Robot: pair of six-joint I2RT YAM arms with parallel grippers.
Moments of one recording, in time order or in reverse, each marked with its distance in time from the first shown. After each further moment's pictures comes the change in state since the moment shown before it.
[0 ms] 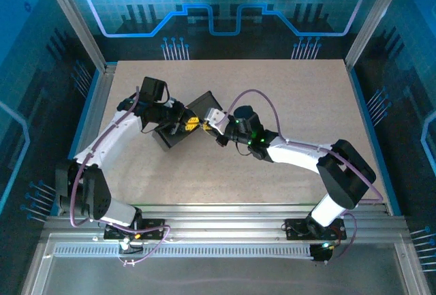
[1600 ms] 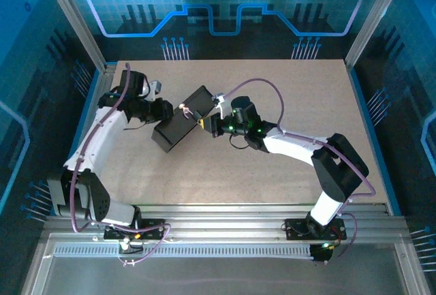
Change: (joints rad) left arm 0.135 -0.033 0.080 -0.169 -0.308 0.859; right arm -0.034 0.077 0.118 -0.069 -0.095 0.763
